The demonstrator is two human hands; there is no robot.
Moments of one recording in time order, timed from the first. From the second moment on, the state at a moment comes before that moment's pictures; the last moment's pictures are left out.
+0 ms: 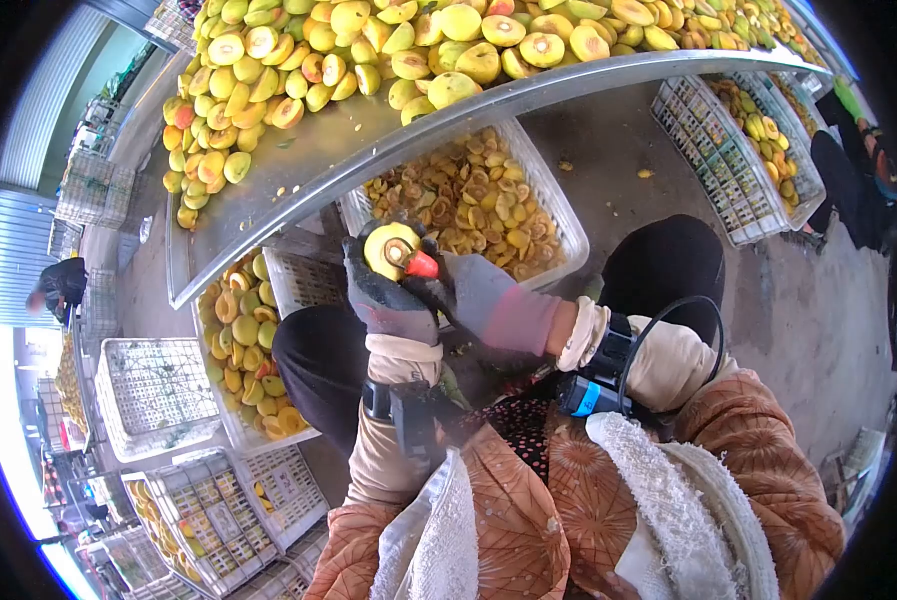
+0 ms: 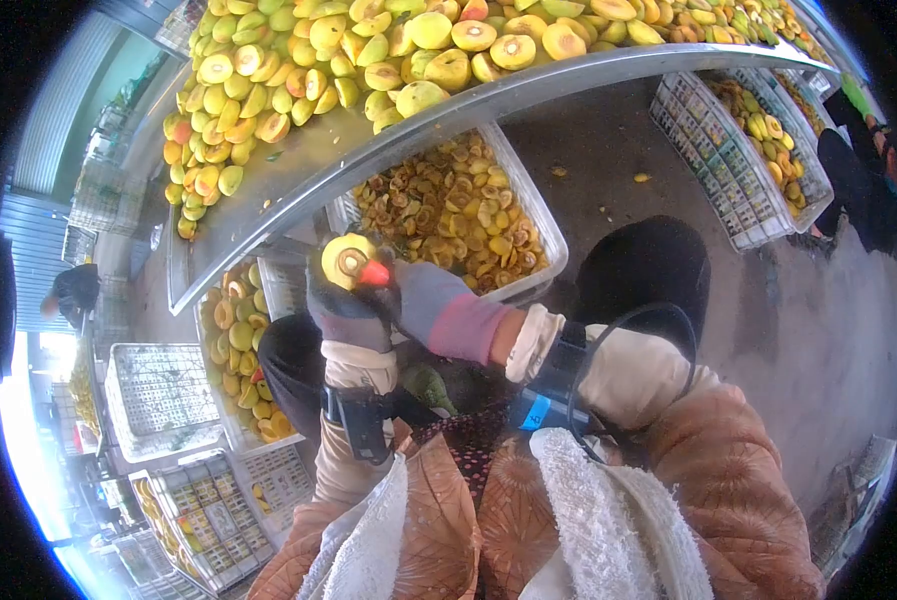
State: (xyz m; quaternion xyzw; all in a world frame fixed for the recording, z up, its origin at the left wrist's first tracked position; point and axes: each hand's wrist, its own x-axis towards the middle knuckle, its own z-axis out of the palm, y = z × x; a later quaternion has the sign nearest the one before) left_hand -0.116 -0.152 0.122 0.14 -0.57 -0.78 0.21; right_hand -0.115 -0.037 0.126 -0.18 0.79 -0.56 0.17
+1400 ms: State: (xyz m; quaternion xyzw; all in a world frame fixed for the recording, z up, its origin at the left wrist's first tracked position) left_hand -0.126 -0.172 0.126 0.15 -0.47 -0.85 0.17; right_hand -0.128 -0.029 0.140 -0.20 0.78 -0.50 0.32
